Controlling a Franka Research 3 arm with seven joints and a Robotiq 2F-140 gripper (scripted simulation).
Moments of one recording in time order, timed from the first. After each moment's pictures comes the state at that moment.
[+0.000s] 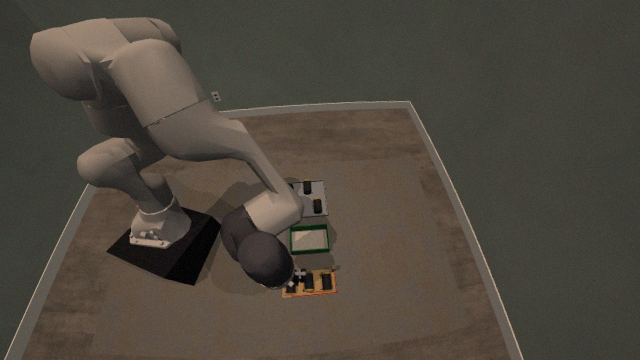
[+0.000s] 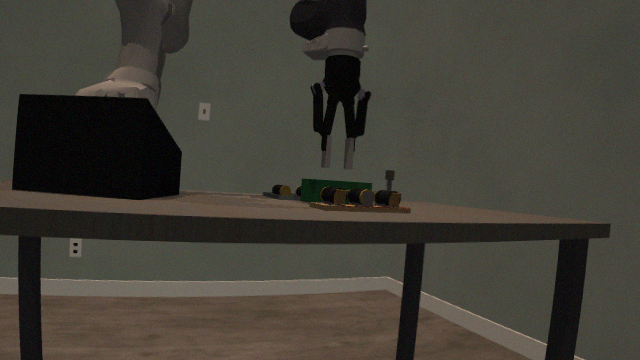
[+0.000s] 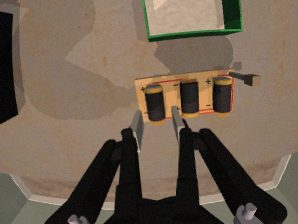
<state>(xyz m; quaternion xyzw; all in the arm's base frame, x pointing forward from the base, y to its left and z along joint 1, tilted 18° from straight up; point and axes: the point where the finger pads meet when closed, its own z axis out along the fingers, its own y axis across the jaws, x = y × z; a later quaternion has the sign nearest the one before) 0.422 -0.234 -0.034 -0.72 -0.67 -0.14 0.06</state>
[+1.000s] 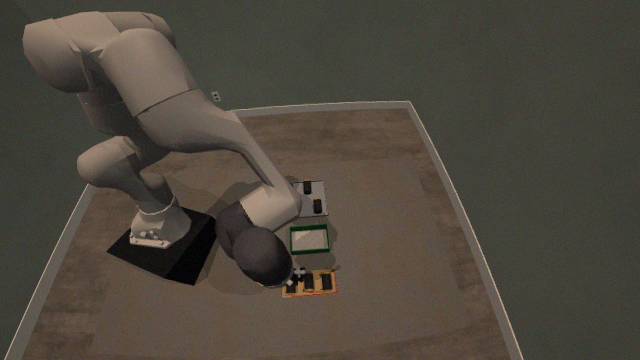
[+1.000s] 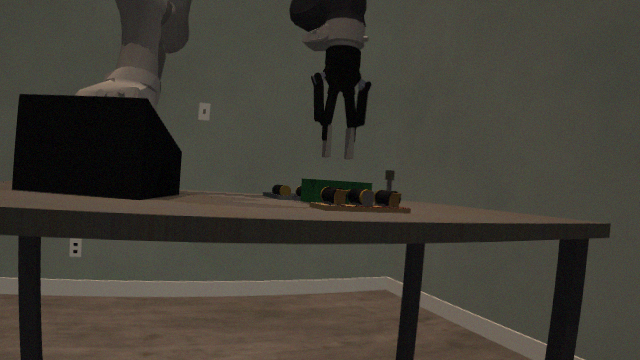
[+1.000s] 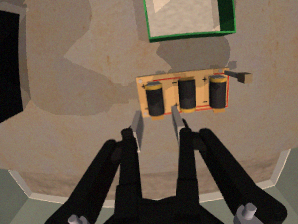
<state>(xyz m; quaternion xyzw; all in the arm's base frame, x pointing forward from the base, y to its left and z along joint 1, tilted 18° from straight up) 0.419 -0.240 -0.014 -0.72 -0.67 -0.14 0.06</state>
